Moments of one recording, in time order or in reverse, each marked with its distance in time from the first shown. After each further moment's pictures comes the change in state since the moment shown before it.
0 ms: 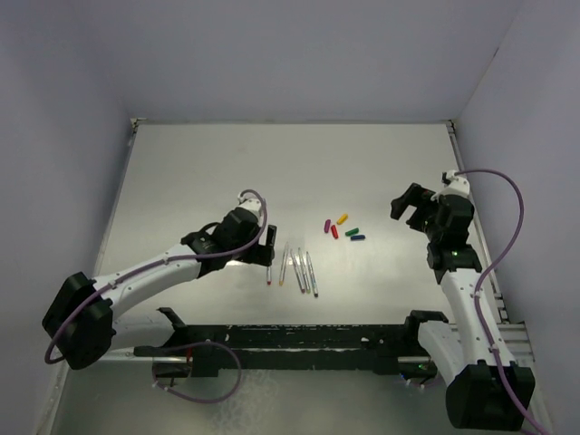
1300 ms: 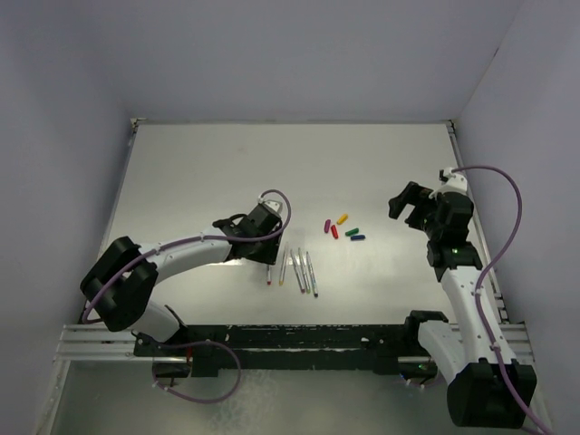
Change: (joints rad) left arm -0.065 0.315 0.157 -0.051 -0.009 -0.019; right arm 0.012 0.011 0.022 -0.013 -0.026 -0.020
